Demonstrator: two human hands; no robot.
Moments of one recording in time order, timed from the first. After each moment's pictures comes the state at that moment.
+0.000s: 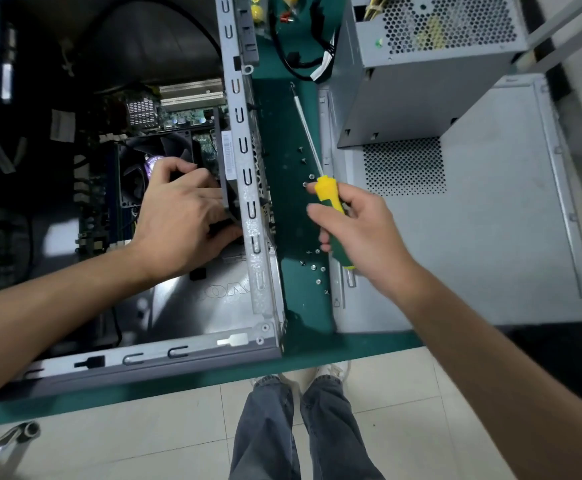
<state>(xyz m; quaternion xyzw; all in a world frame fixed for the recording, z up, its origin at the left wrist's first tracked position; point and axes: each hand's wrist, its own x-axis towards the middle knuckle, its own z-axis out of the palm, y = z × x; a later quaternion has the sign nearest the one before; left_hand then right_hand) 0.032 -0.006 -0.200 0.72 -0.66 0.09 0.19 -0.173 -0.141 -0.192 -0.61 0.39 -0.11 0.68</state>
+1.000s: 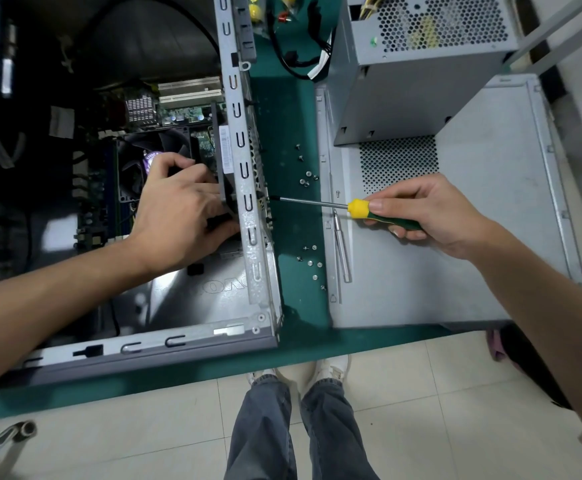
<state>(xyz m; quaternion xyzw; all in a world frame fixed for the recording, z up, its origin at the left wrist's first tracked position) 0.036 -0.003 -0.205 0.72 -0.66 0.11 0.17 -0.233 -0.233 -0.207 -0.60 0.36 0.02 0.72</state>
